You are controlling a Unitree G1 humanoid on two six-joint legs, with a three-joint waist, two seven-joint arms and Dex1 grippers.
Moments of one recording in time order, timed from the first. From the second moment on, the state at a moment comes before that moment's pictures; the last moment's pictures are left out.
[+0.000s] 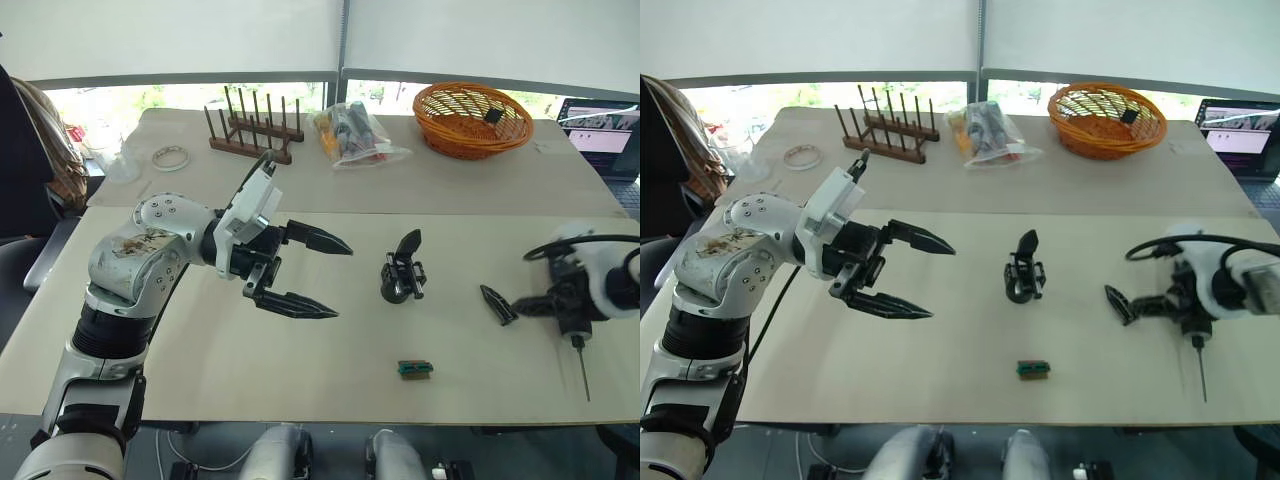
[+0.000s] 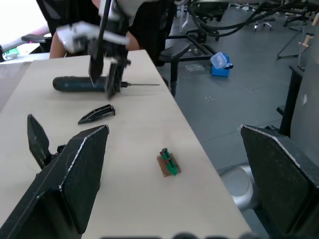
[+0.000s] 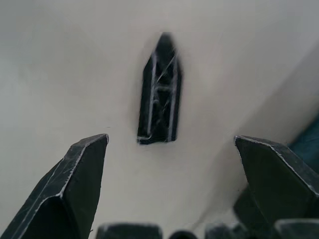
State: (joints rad) left arm -0.74 0.65 -0.09 -0.26 -0.65 0.66 -1.41; right arm -0.56 -1.27 0.25 0.06 0.51 1.20 0.88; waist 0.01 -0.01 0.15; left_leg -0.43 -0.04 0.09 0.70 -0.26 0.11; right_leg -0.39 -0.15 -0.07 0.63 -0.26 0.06
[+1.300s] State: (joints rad) left arm -0.84 0.19 0.20 -0.13 -0.87 1.00 -0.50; right arm -0.78 -0.75 -0.03 -0.15 0.22 0.76 0.77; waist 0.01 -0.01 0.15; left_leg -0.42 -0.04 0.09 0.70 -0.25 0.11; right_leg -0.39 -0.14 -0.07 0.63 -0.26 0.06
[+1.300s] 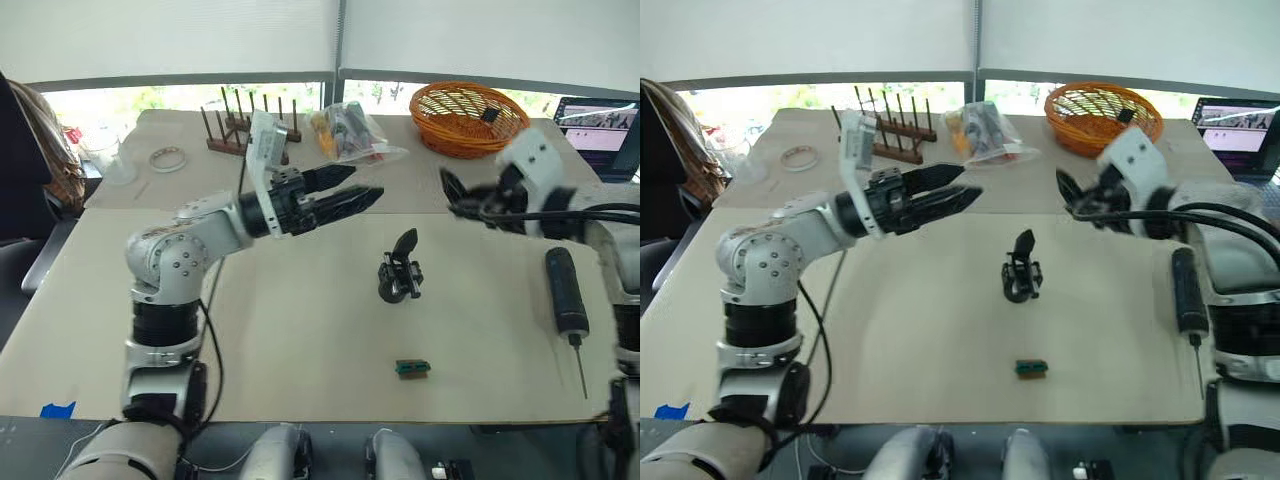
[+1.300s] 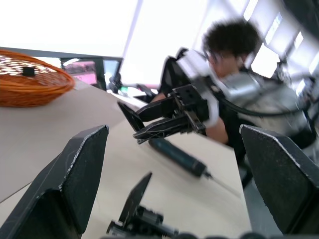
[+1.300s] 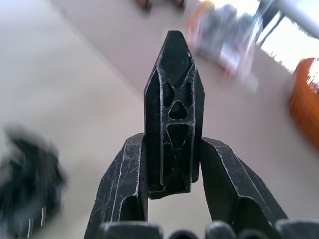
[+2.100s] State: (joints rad) left arm -0.89 0.04 0.21 -0.06 -0.89 0.89 -0.27; right arm -0.70 -0.61 0.06 -0.38 0.20 0.64 0.62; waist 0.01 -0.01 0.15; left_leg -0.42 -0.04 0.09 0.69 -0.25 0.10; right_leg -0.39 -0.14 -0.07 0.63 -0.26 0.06
